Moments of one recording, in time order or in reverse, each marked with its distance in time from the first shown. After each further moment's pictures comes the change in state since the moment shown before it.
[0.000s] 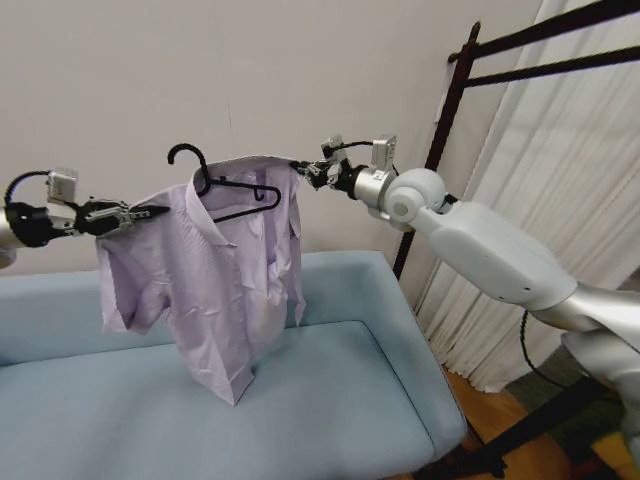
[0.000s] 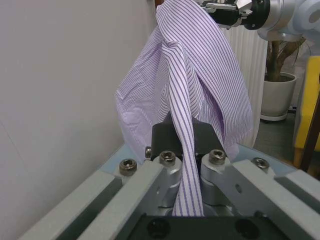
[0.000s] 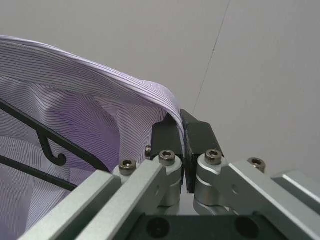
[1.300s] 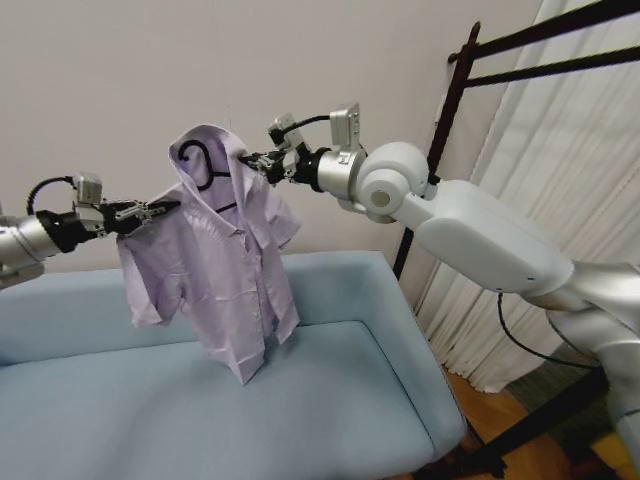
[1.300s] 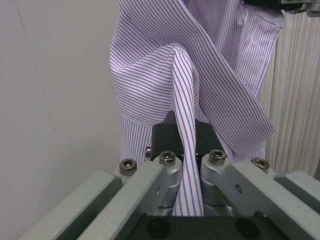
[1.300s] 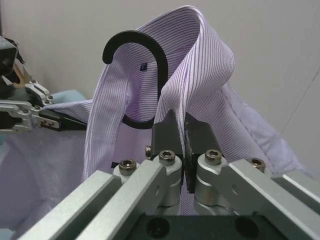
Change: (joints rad) left arm -0.044 -0.111 0.028 -0.198 0.001 -0.019 -0.383; right arm 0.134 0.137 -0.059 0.130 0.161 -0.122 0.129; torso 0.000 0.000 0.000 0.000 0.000
